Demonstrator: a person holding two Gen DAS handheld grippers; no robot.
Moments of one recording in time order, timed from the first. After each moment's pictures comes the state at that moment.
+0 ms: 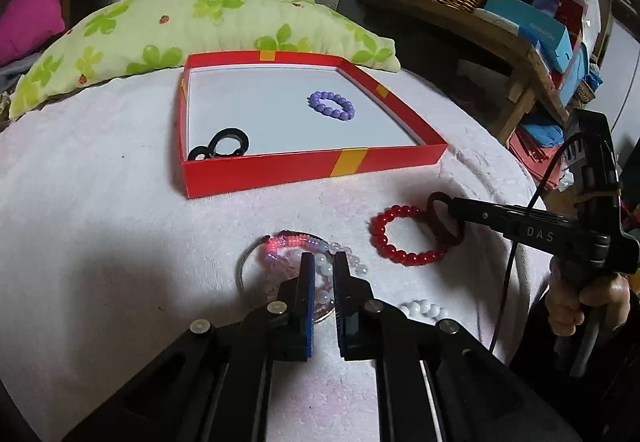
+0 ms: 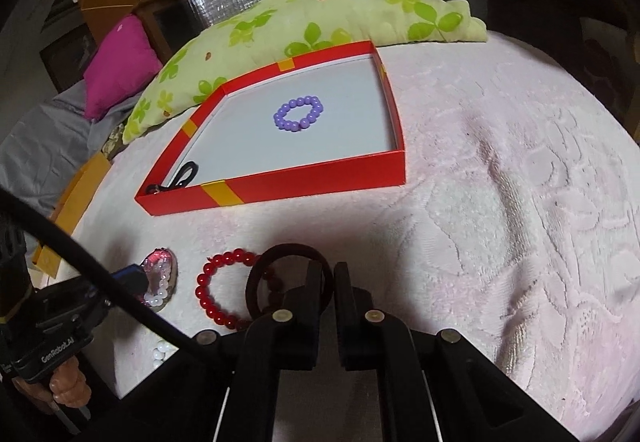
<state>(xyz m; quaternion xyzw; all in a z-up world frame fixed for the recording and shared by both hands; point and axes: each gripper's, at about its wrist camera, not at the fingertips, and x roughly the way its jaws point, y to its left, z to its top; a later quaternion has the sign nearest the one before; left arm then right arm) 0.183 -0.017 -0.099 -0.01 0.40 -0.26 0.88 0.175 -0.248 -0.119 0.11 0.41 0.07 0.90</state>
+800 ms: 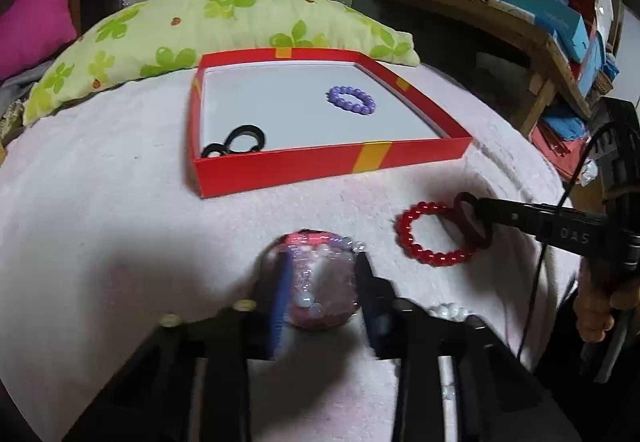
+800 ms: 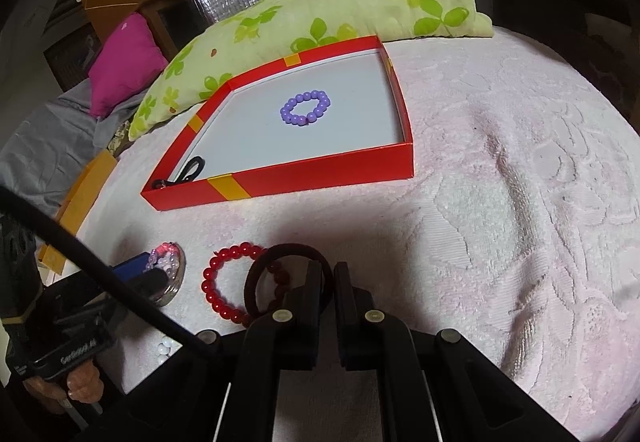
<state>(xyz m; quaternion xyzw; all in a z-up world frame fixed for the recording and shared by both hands) 0.187 -0.023 -0.108 0.02 0.40 -0.21 0.89 0.174 -0.243 -0.121 0.11 0.41 0.09 0.90</state>
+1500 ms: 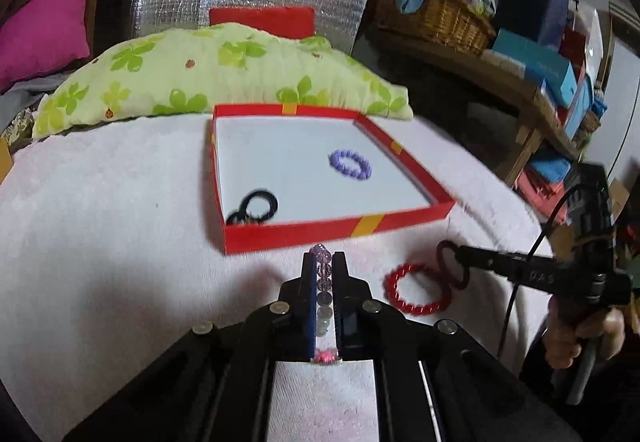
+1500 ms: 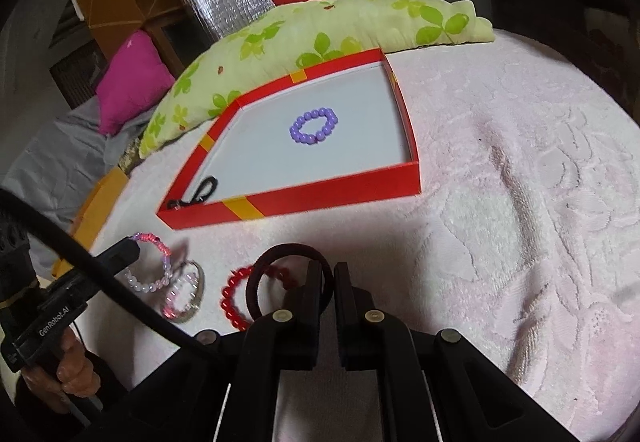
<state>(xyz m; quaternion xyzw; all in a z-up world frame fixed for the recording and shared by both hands) 0.188 0.001 -0.068 -0.04 0.33 -0.23 0.91 0.175 -0.249 -0.111 0.15 0.39 0.10 0.90</state>
